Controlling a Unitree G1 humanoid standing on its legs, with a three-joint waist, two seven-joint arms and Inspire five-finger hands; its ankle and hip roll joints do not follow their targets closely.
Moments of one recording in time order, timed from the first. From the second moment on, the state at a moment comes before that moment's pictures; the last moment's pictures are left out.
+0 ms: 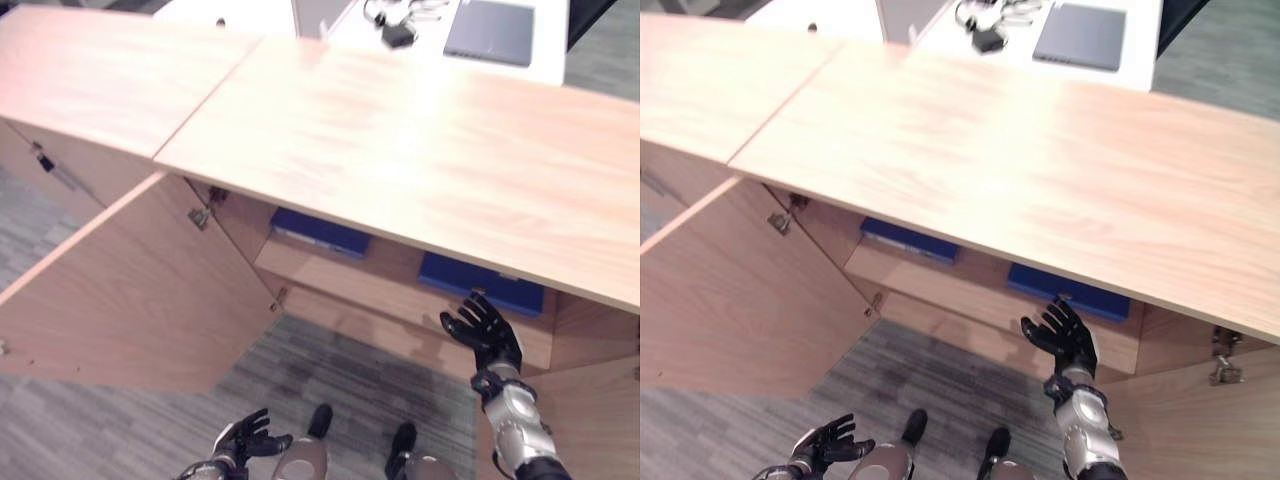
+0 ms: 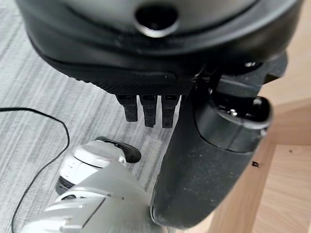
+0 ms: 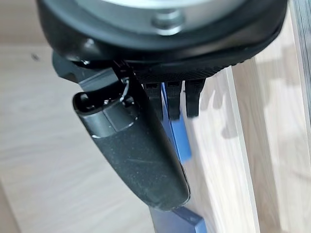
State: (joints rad) left arm 0.05 0.27 -0.12 1.10 -0.29 -0.14 -0.13; right arm 0.01 -0.31 0.03 0.52 0.68 -0.23 -0.10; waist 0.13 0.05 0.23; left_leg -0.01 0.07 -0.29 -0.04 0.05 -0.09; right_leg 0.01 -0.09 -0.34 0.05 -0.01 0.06
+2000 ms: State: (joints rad) left arm -0.05 0.42 -0.07 0.58 -0.39 -0.16 0.05; right arm 0.13 -0.21 0.11 0.75 0.57 -0.14 -0.07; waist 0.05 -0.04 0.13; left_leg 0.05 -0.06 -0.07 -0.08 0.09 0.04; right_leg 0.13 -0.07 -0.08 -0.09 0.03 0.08
